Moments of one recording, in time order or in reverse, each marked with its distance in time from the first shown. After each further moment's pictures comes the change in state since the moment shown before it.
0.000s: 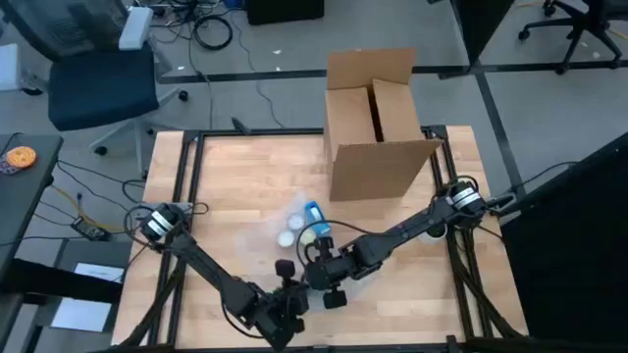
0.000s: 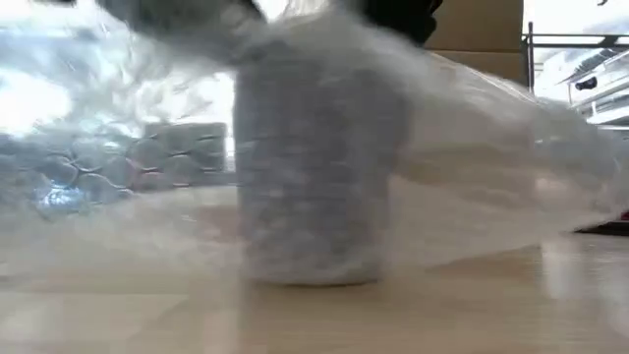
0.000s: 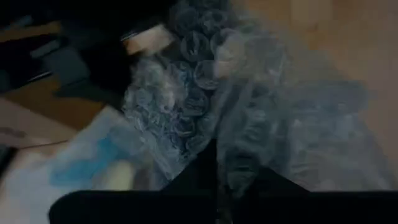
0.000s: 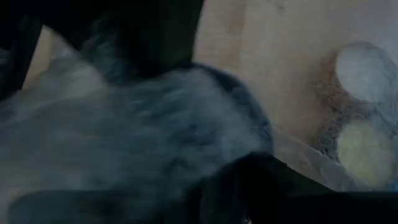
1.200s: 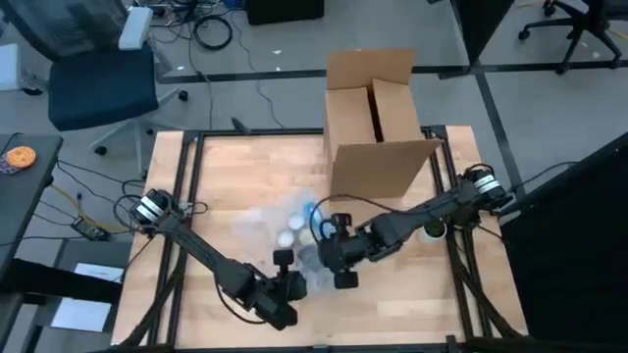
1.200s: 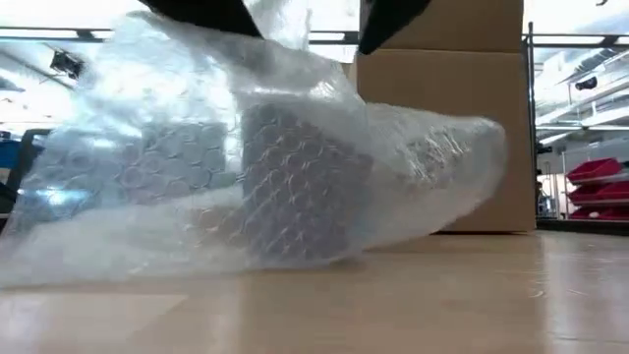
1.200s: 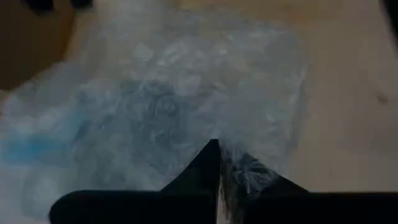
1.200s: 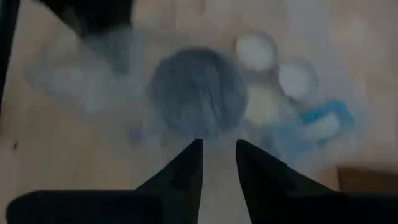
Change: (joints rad) left arm 0.053 -0.121 -0.006 -0.084 0.324 -0.079; right arm 0.009 -0.180 0.062 -0.322 0.133 0.083
